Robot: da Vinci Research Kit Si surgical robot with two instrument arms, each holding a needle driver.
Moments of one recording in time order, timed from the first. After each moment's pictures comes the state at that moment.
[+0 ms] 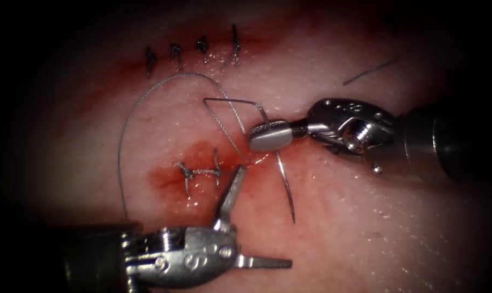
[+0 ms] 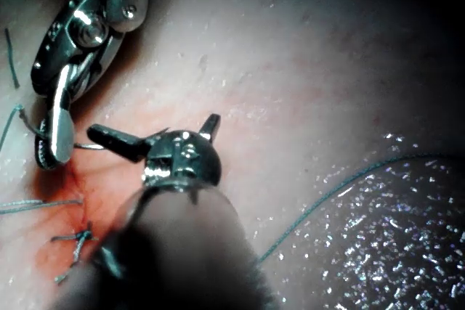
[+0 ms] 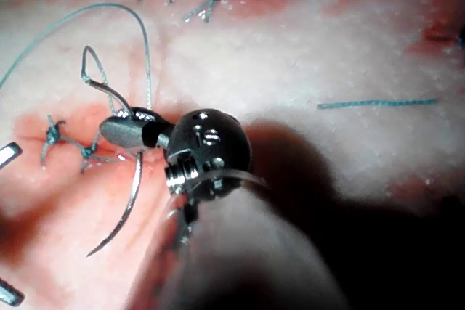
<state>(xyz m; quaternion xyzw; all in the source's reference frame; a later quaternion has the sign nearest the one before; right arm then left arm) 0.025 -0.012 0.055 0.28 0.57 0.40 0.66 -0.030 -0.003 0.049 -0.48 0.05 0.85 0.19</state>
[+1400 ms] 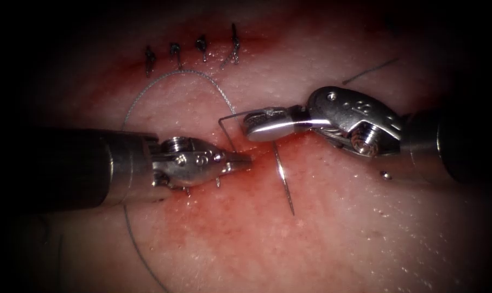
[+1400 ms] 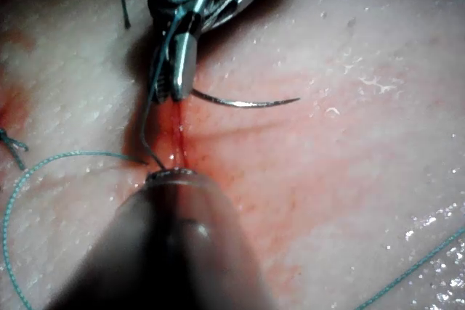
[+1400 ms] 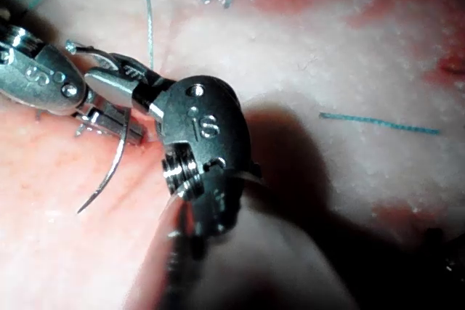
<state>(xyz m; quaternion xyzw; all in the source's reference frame) 0.025 -0.011 0.054 0.18 0.66 0.28 0.67 -0.028 0.004 0.065 -0.29 -0.14 0.93 0.18</state>
